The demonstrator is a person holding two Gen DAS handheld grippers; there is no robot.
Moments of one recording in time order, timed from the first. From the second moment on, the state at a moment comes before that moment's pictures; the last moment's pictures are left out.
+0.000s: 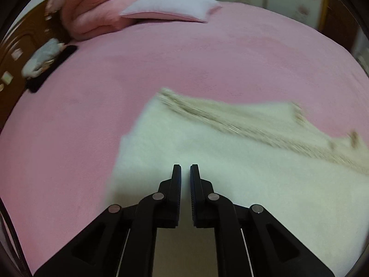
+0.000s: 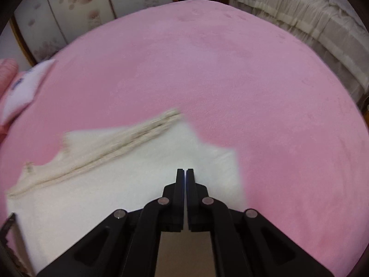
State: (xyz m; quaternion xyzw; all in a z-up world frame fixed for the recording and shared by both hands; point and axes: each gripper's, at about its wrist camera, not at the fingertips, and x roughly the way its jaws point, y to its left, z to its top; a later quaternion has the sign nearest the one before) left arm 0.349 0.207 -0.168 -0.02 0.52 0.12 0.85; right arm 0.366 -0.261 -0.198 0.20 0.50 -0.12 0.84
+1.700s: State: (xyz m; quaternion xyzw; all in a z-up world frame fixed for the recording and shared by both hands) left arm 0.130 0.281 -0.181 -0.13 0.66 0.21 0.71; right arm 0.359 -0.151 -0.195 0.22 0.56 0.05 0.80
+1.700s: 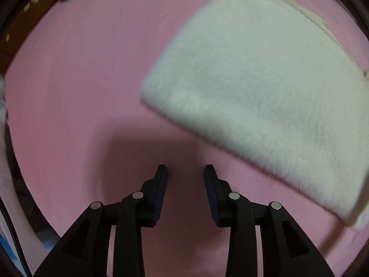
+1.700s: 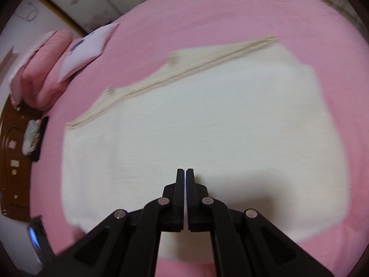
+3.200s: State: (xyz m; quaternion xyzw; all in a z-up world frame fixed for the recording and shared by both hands) left arm 0.221 0.345 -0.224 -0.44 0.57 0.09 0.68; right arm 0.414 -0.025 -0.240 0.07 0.61 0.01 0.79
